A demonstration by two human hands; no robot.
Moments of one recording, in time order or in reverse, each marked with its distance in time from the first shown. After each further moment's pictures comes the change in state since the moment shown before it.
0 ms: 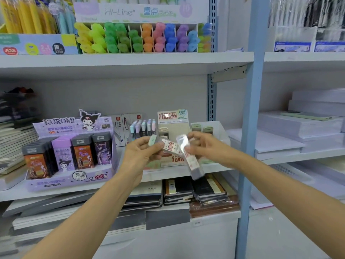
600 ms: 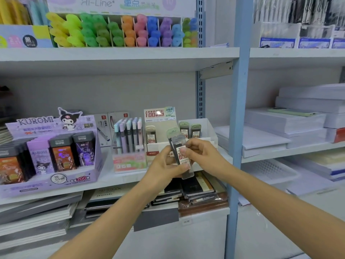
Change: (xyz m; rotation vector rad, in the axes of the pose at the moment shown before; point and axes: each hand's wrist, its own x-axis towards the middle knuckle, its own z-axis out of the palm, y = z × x) left_hand -0.019 -0.042 0.061 0.206 -0.393 0.023; right_hand -0.022 0.036 0.008 0.001 0.258 -0.164
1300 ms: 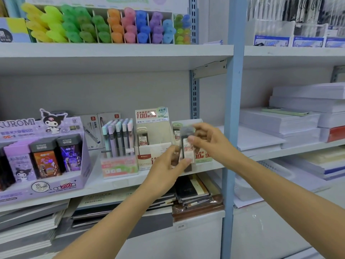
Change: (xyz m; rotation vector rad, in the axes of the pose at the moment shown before) left_hand 0.022 -0.004 0.015 0.405 0.011 0.141; right_hand 0.013 -0.007 -0.044 0.033 0.078 -0.015
